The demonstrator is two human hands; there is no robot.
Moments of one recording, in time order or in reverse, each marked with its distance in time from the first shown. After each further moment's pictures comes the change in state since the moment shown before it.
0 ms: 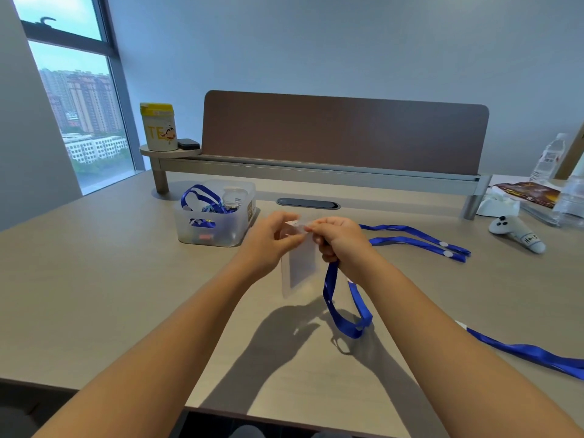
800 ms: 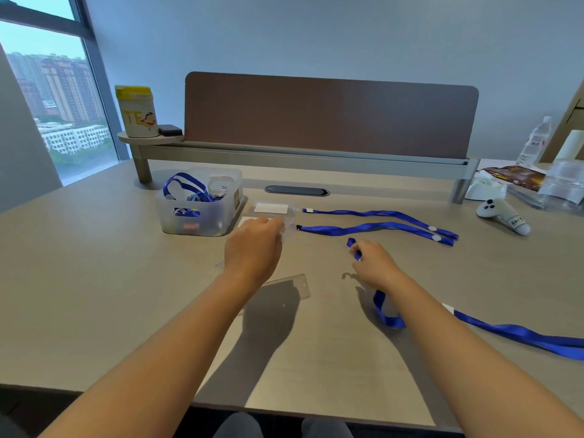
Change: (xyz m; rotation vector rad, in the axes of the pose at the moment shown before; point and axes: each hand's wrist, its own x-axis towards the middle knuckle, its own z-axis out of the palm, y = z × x) left_hand -0.007 -0.020 0.023 0.686 0.206 0.213; right_hand 0.013 0.077 -0.063 -0.872 0.148 0.177
